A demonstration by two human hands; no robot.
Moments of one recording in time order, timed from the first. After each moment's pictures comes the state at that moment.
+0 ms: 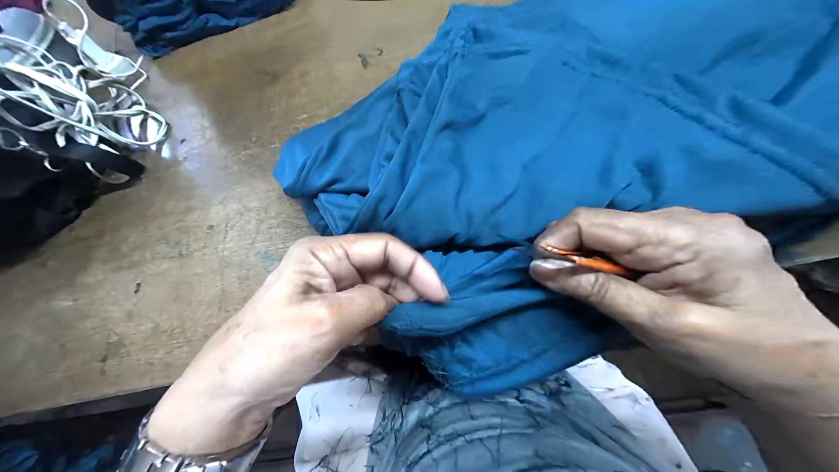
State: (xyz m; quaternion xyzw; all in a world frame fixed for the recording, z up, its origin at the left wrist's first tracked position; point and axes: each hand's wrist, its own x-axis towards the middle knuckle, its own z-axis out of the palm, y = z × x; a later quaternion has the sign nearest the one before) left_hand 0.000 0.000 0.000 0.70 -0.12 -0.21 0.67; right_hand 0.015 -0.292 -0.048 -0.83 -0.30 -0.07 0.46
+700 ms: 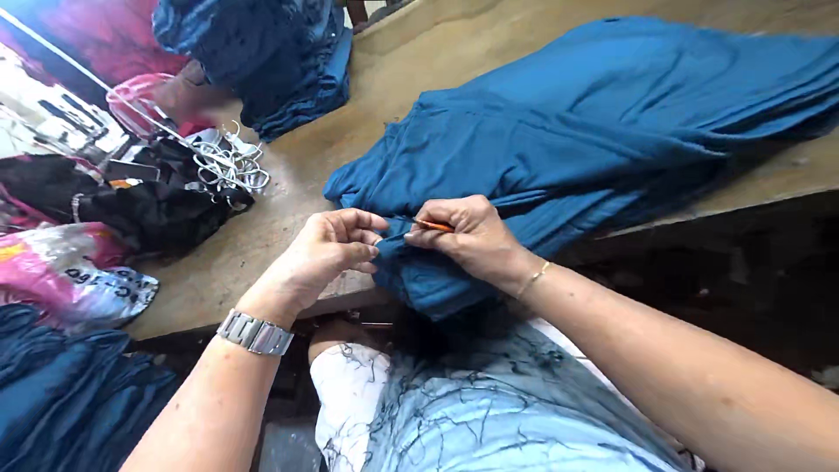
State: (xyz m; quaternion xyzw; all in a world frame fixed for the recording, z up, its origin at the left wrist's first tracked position) left_hand -0.036 -0.026 0.021 0.83 -0.05 -0.14 0.54; right_hand 0.022 -0.237 -0.086 -0.68 -0.38 -0.12 0.62
